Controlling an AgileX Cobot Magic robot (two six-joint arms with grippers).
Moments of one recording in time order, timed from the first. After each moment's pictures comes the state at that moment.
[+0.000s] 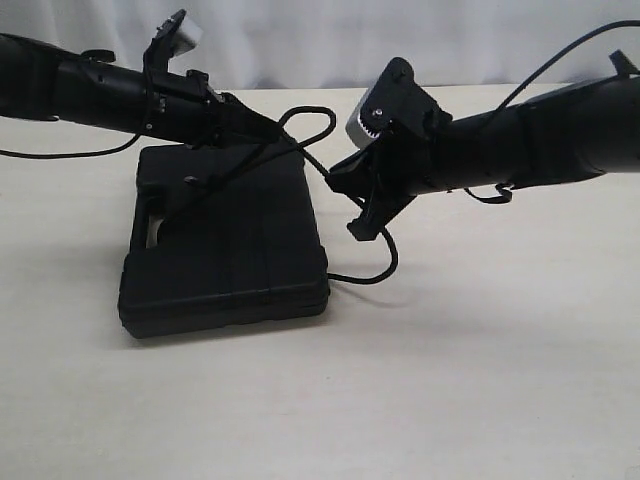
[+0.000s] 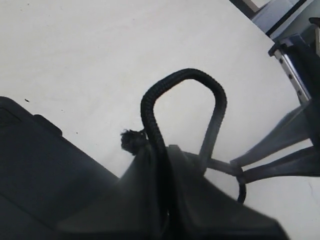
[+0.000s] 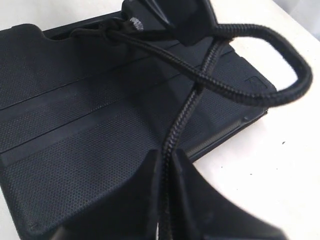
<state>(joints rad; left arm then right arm) -0.17 2.05 -1.29 -1.50 0.93 1.46 0.32 1.80 -1.02 1.49 0.52 -2.03</state>
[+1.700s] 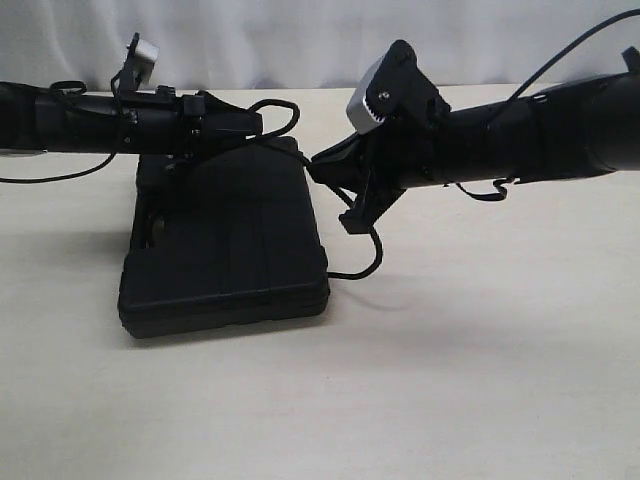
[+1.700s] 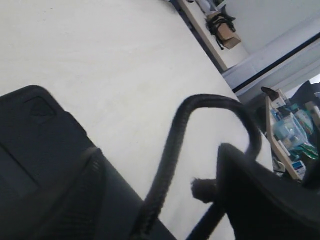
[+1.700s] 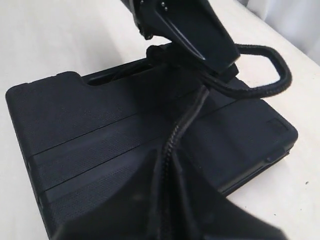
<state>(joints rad) -0.06 2.20 -1.29 -1.70 1.12 1.49 0.32 1.77 -1.01 1.58 0.64 -2.08</state>
